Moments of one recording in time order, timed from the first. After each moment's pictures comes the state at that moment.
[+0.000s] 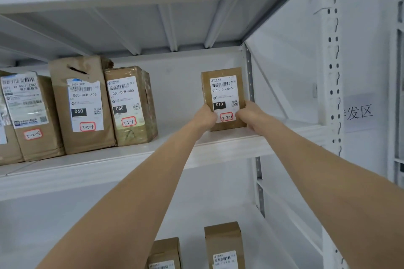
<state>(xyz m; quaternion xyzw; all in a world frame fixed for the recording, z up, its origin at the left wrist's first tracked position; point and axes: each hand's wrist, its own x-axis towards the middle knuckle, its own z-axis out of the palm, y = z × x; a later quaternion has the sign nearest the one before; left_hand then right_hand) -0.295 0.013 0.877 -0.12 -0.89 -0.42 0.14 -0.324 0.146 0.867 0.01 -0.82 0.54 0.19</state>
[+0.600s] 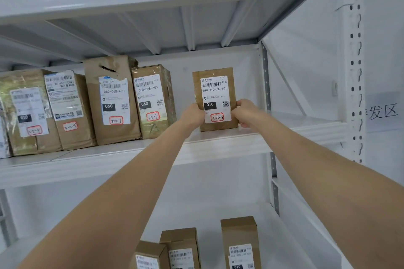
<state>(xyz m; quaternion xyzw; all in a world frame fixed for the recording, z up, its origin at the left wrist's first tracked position) -0.288 -0.055 0.877 -0.05 -0.89 -0.42 0.17 -0.308 0.094 0.871 0.06 -0.85 0.51 0.16</state>
